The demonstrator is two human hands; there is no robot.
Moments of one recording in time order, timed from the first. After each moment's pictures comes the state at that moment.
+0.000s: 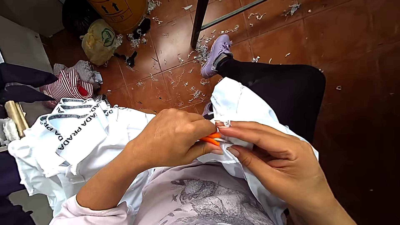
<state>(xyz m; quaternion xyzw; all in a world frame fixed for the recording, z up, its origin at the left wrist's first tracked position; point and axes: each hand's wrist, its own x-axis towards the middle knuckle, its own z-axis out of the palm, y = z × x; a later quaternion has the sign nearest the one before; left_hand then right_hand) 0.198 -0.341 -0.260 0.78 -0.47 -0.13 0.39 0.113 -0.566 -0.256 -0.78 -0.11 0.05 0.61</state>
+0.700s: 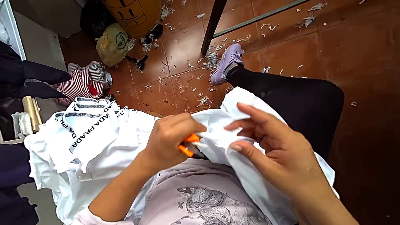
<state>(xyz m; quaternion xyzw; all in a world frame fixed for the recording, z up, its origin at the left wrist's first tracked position) 0.173 -0.320 -0.287 0.81 -0.31 0.00 0.49 0.138 -0.562 -0.269 -0.83 -0.12 0.06 0.54</state>
